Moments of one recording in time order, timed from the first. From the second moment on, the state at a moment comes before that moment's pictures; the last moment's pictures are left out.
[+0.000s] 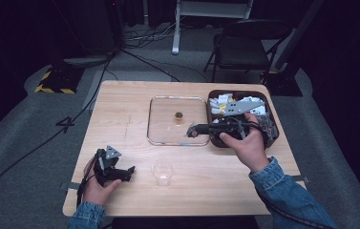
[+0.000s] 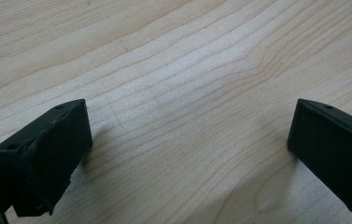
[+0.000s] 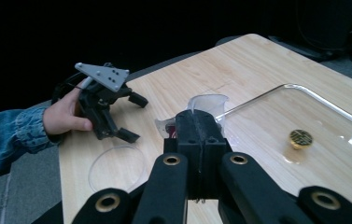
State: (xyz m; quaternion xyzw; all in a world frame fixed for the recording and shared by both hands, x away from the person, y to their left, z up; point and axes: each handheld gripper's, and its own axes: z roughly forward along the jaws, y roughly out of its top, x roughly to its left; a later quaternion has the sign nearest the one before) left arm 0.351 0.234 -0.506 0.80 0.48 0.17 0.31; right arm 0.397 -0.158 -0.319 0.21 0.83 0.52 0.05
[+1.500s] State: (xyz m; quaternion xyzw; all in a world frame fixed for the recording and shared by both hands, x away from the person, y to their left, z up) left arm 0.351 0.234 -0.506 0.81 0.47 0.17 0.31; right arm 0.360 -0.067 -0.394 0.13 0.89 0.43 0.00
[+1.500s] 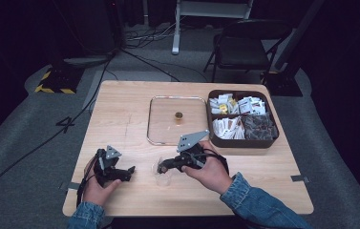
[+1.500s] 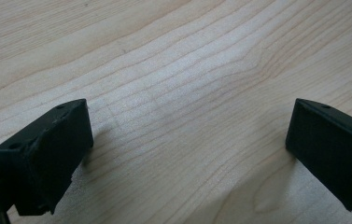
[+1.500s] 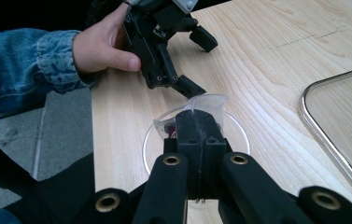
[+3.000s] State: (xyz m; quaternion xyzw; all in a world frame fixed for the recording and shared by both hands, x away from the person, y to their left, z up) left arm 0.351 0.234 -0.506 0.81 0.47 0.17 0.32; right arm 0.379 -0.156 -0.359 0.22 0.84 0.49 0.07
